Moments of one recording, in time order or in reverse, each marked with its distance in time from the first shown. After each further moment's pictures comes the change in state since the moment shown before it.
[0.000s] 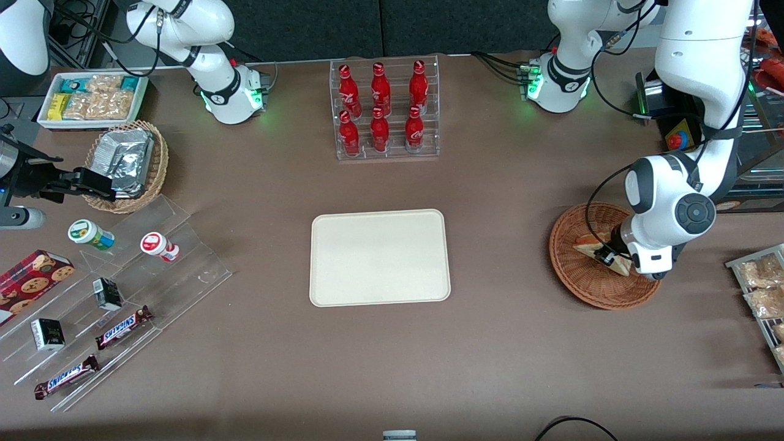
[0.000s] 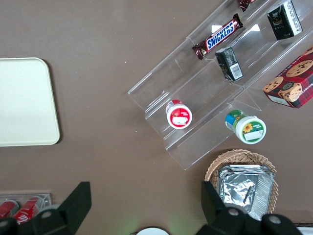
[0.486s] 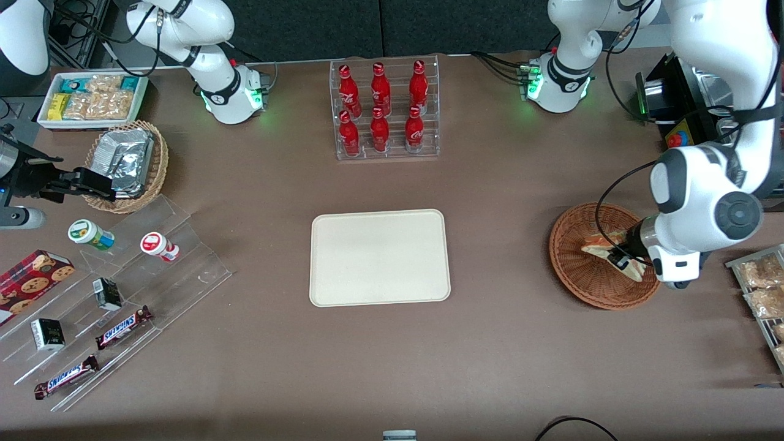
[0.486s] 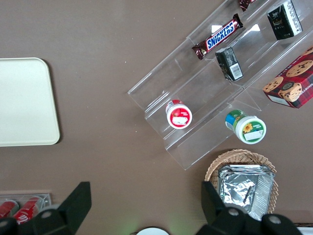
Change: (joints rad) arm -0.021 -0.060 -0.035 0.304 -0.029 -0.406 0.000
